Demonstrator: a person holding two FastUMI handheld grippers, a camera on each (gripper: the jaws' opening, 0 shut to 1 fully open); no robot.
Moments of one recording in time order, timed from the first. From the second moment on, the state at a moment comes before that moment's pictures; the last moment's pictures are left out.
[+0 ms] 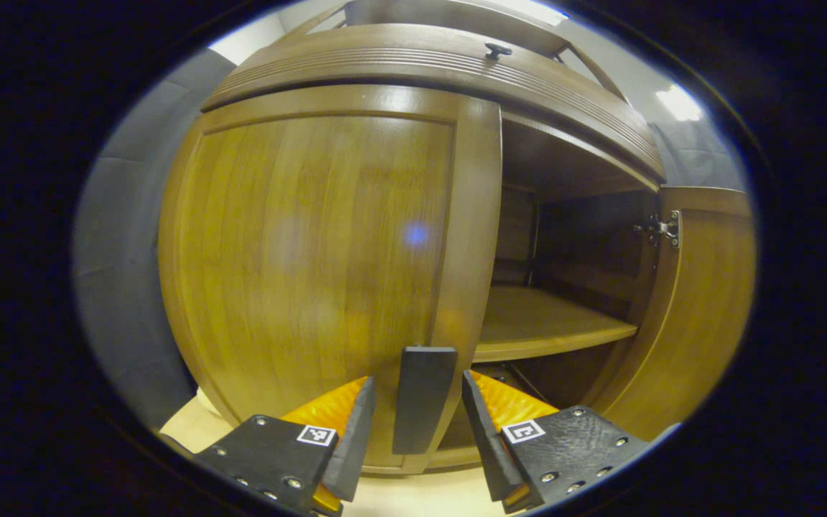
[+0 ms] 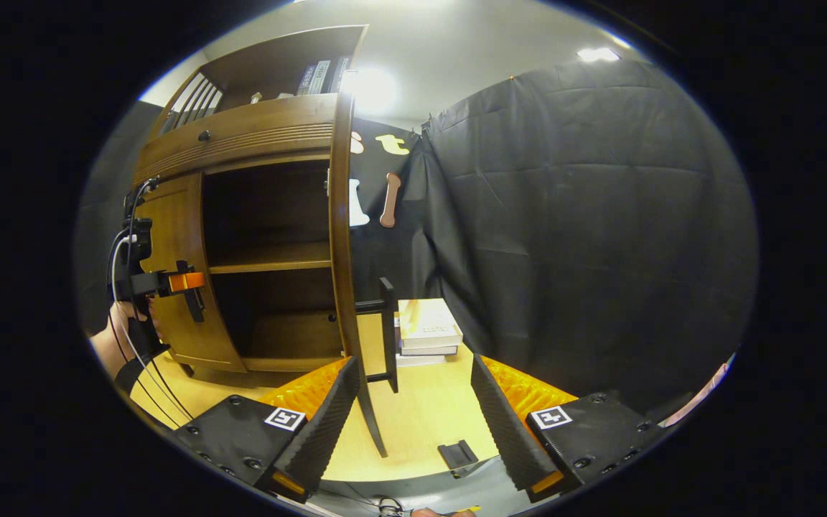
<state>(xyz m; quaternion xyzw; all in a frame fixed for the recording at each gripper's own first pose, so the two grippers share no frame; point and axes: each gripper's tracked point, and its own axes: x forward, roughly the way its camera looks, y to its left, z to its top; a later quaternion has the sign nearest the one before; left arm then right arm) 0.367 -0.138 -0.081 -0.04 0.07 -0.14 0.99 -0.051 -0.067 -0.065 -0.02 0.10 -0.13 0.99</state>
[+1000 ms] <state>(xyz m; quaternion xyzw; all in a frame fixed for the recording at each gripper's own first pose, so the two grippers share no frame) 0.366 -0.123 -0.070 -0.01 0.06 -0.14 0.99 -0.047 -0.068 -0.082 0.01 0.11 -0.13 0.99</state>
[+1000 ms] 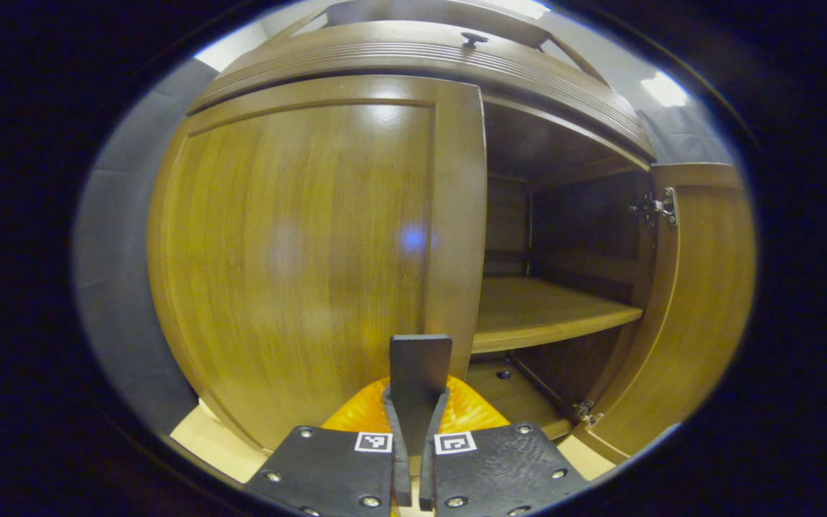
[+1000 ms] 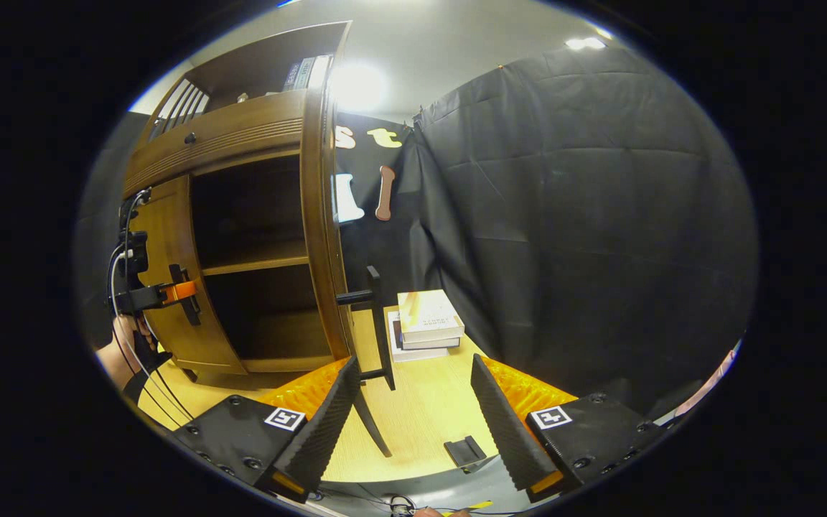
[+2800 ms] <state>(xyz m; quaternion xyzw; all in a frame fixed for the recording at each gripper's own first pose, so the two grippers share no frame) 0.245 -0.007 -0.069 -0.01 0.05 -0.14 0.99 -0.088 0.035 -0.080 -0.02 0.07 -0.01 1.00</state>
